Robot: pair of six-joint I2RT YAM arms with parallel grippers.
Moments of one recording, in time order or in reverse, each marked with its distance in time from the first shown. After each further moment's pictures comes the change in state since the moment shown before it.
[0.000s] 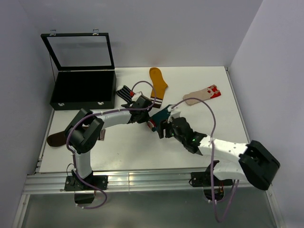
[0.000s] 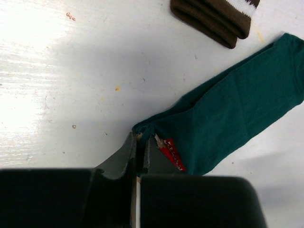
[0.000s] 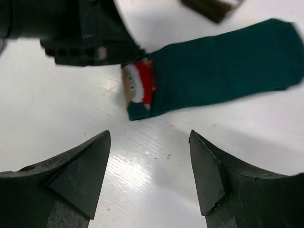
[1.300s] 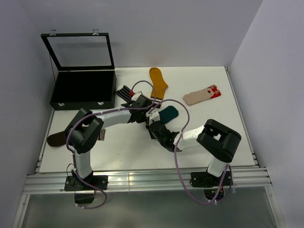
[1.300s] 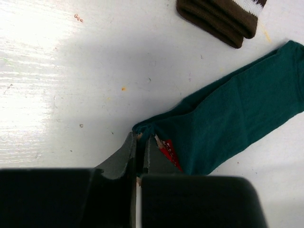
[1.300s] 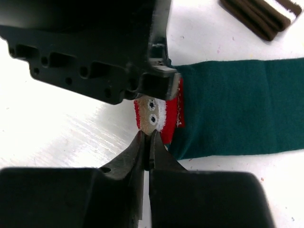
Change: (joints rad) left arm 0.003 0.000 0.014 -0.037 -0.003 0.015; right arm 0.193 0.570 0.194 0.258 0.229 -0.138
